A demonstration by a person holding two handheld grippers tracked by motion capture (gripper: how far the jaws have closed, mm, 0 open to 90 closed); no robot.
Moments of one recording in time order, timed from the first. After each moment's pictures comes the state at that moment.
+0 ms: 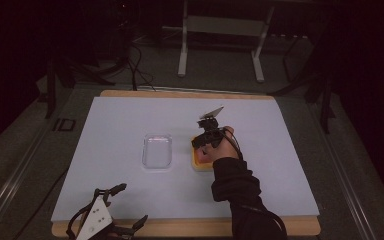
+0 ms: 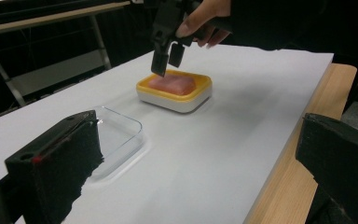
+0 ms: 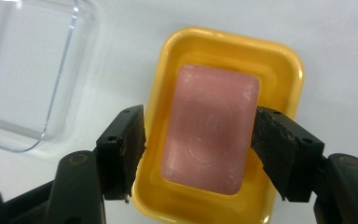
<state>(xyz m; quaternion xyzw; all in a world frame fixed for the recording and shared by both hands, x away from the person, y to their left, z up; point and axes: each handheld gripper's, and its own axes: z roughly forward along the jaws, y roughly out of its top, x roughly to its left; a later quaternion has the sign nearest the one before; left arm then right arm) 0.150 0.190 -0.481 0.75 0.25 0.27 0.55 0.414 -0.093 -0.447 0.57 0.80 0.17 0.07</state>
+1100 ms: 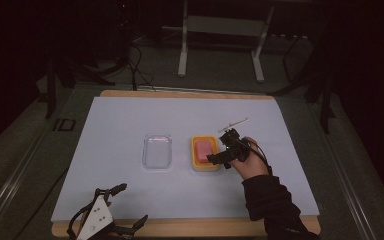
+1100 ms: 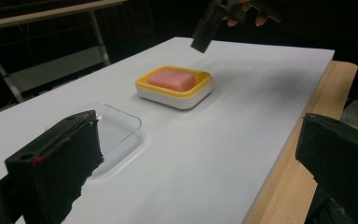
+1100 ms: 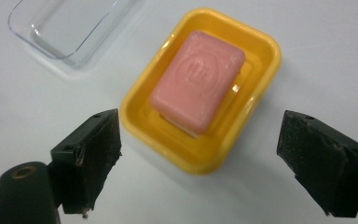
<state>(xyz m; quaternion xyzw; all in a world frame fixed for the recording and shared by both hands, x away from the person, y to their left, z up) 0.152 0.189 -0.482 0.75 0.26 0.27 0.54 0.366 -0.161 -0.437 0.42 0.86 0.27 0.08</state>
